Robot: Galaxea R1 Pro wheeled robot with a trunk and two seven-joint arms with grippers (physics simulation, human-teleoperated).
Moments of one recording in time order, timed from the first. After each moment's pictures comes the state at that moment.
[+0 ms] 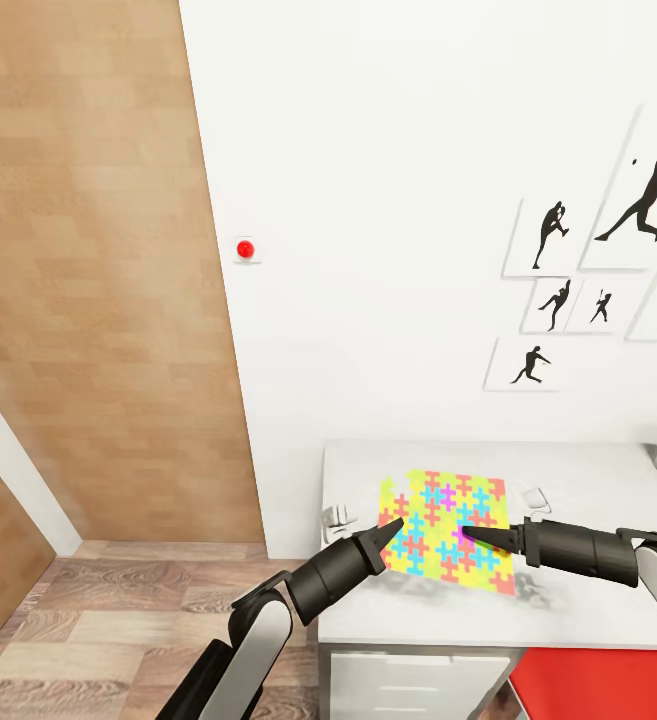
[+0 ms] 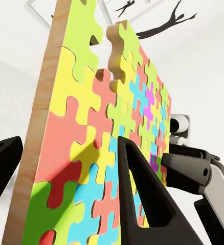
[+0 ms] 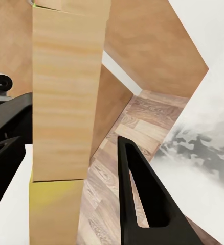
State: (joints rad) left arm -0.31 -0.15 -0.48 -1.33 0.90 0.37 -0.37; right arm -0.32 -0.52 -0.03 -1.47 -0.62 0.89 0.99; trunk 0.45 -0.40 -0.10
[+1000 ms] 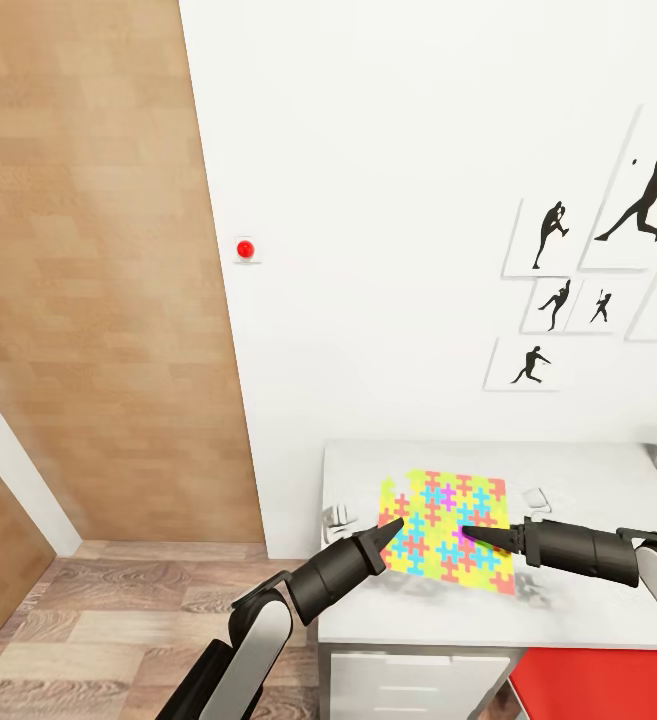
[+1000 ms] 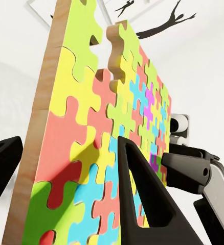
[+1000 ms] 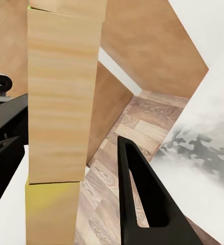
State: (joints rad) left arm -0.31 -0.15 -0.48 -1.33 0.90 0.37 -0.37; right arm -0.32 -0.52 -0.03 -1.47 -0.63 0.89 0.99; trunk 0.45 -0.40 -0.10
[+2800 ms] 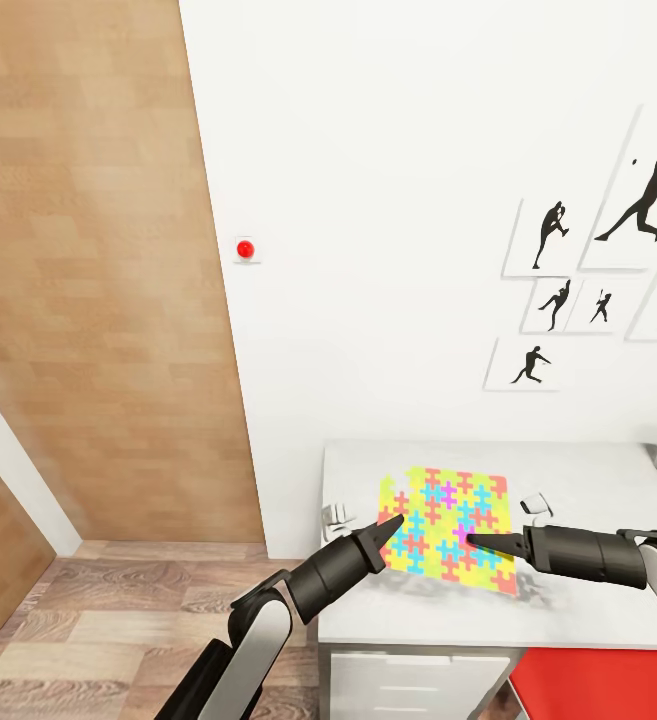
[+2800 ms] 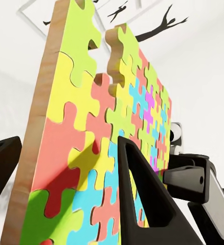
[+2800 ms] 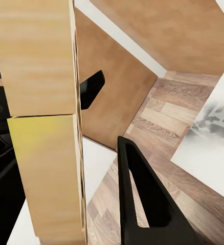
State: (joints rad) left arm -0.31 -0.14 -0.49 -1.34 0.90 0.35 -0.38; right arm -0.32 -0.53 -0.04 -1.45 -0.60 1.02 1.11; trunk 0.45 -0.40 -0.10
